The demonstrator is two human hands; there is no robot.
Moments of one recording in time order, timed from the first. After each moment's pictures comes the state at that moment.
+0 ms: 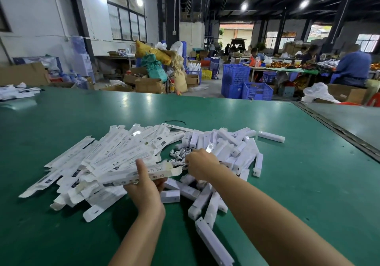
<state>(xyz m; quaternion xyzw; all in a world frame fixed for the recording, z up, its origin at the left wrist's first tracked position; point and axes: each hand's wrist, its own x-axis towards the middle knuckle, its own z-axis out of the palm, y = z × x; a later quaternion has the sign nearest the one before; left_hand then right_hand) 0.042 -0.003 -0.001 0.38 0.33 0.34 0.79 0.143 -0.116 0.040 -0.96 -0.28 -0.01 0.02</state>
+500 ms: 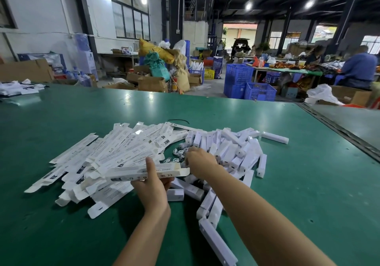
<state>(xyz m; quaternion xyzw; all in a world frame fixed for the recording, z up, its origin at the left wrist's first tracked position) 0.042 -0.007 -0.002 0.40 0.31 0.33 0.80 0.160 -0.099 0.020 -0.96 -0.29 -0.02 0.04</state>
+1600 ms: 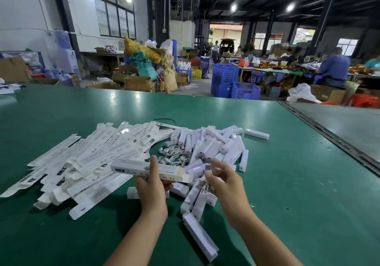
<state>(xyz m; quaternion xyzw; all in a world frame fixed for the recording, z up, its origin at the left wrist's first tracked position) 0.037 -0.037 -0.002 0.45 0.23 0.29 0.81 0.040 -0.200 0.015 -0.69 -0.07 -0.01 0.72</state>
